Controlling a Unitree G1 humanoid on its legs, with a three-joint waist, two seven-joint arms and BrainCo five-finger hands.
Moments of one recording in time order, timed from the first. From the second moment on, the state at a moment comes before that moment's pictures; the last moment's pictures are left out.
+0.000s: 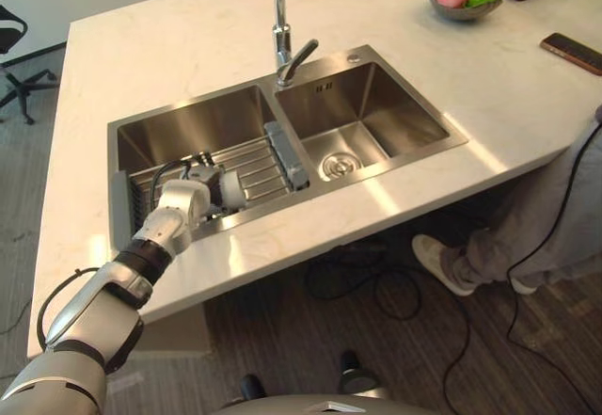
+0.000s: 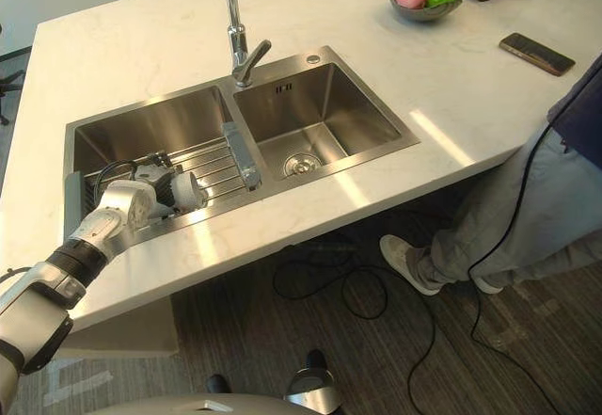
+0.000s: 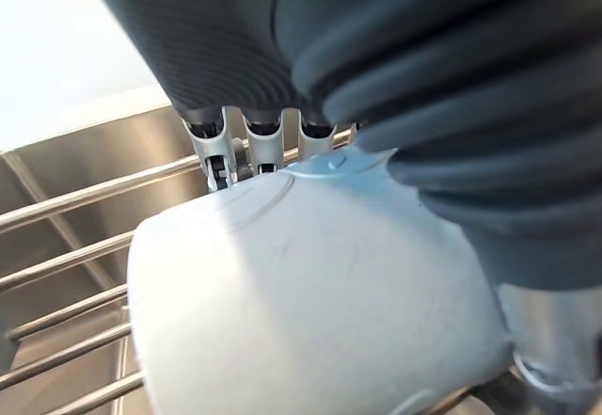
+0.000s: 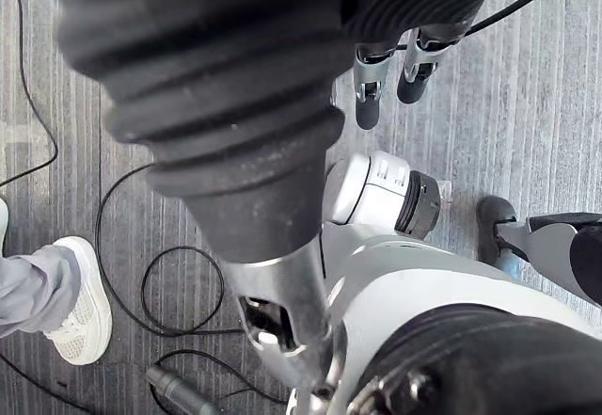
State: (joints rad) left arm -0.69 0.52 -0.60 0.55 0.80 0.24 -0.28; right arm 0.28 -0.15 -0.14 1.03 0.83 0.11 0.06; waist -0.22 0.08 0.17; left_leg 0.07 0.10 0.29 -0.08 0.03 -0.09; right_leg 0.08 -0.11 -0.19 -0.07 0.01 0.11
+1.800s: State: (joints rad) left arm -0.16 0.45 0.59 0.00 -0.67 -0.39 0.13; right arm 0.33 -0.20 -0.50 1.05 0.49 -0.01 0.13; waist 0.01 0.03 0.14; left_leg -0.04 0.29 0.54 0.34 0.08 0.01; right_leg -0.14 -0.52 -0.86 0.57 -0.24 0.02
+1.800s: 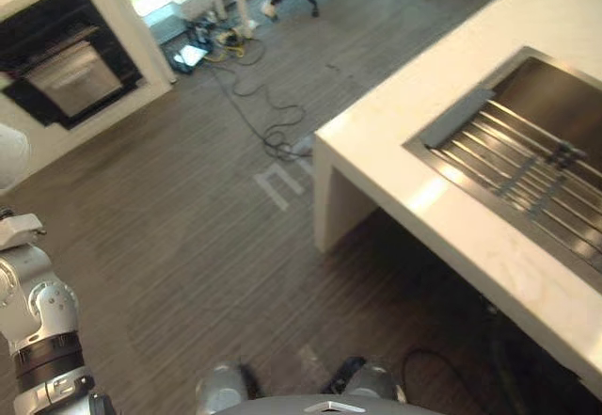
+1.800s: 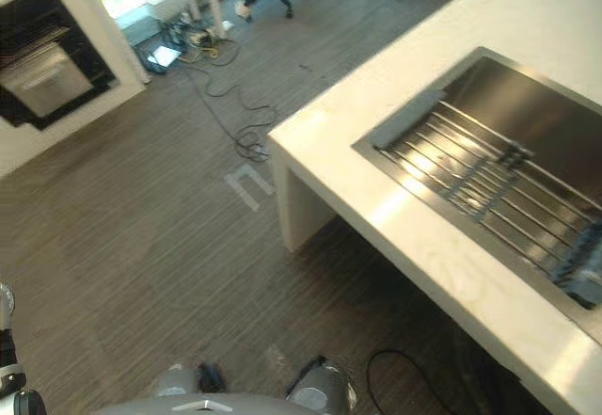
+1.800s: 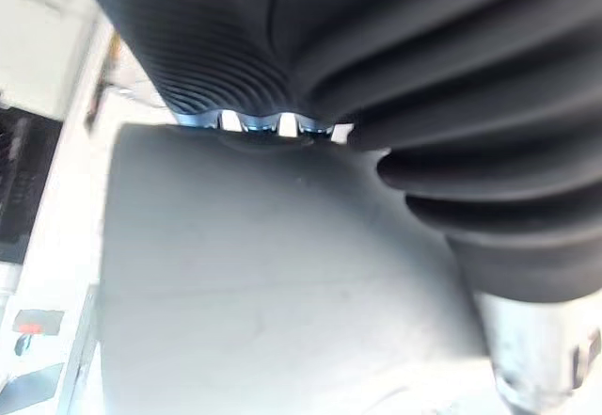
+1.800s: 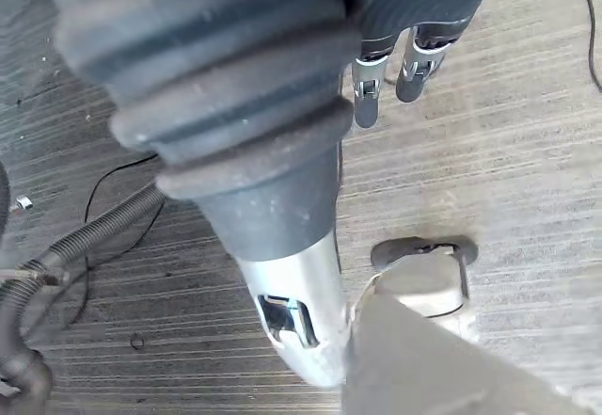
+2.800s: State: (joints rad) left arm 0.07 0.23 0.15 -0.07 -0.54 -0.20 -0.08; right arm 0.06 -0.11 -0.14 1.04 0.68 0.13 0.16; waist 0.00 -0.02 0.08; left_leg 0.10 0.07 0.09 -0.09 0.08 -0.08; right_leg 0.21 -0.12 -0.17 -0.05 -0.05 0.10
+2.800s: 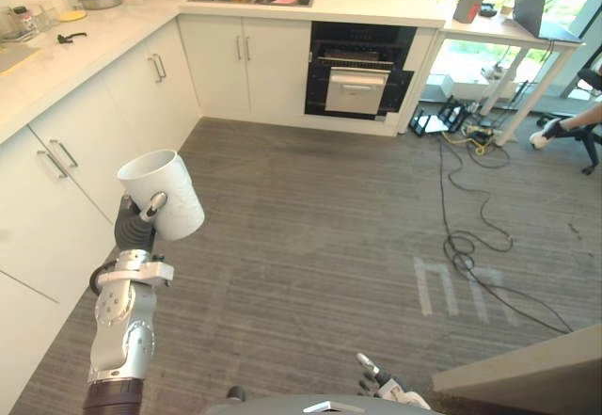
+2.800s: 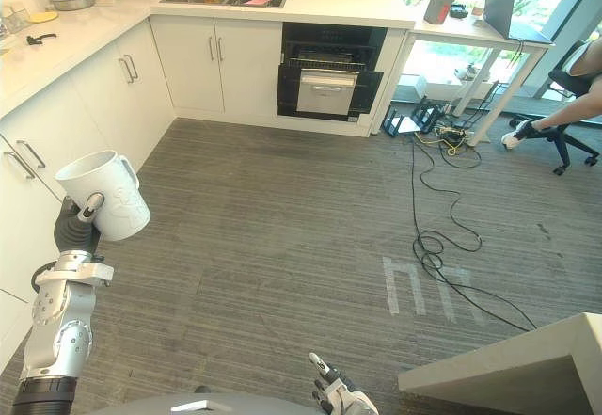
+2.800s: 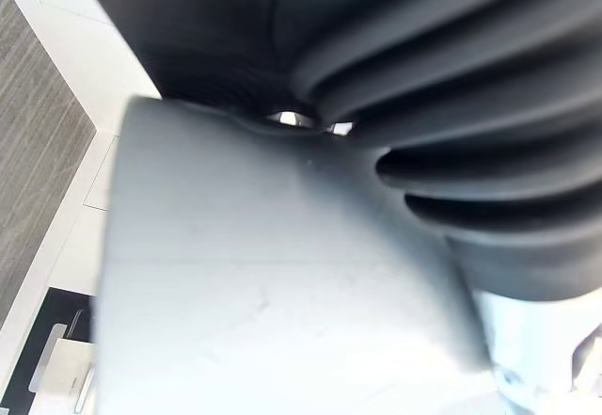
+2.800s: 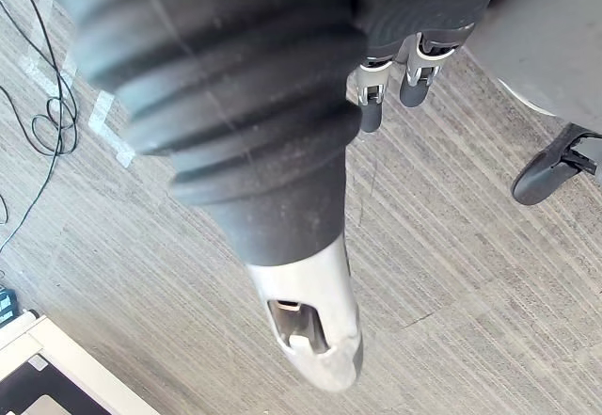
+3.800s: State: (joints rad) left arm -0.04 0.15 0.05 -0.07 -0.63 0.04 0.05; right arm 0.17 -0.04 -0.32 0.98 0.59 0.06 0.10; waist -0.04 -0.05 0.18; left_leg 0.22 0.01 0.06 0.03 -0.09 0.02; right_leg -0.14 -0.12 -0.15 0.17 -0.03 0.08
